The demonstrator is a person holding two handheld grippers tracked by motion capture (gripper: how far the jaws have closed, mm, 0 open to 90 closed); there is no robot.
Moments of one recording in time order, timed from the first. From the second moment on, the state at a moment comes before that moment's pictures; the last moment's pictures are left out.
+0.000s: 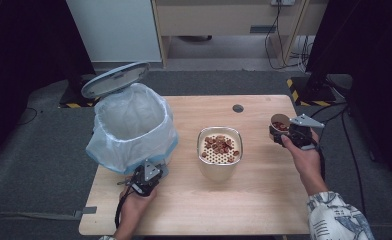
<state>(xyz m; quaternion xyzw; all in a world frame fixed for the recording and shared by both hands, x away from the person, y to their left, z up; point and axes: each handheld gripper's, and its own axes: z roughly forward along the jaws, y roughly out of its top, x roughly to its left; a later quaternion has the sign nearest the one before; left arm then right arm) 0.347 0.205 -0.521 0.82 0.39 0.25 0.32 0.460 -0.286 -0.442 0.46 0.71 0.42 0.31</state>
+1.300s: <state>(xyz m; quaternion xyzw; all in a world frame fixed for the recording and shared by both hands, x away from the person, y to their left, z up) 0.347 0.205 -0.521 0.82 0.39 0.25 0.32 0.468 -0.256 -0.342 0.37 0.74 0.43 0.35</state>
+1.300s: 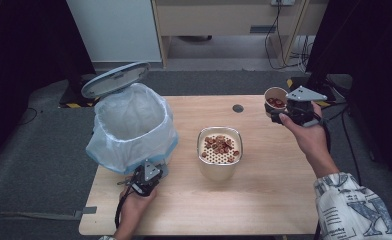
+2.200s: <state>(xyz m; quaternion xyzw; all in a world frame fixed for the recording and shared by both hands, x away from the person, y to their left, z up) 0.347 0.205 -0.521 0.82 0.39 0.25 0.32 0.471 -0.248 -0.329 0.35 0.75 0.43 0.35</state>
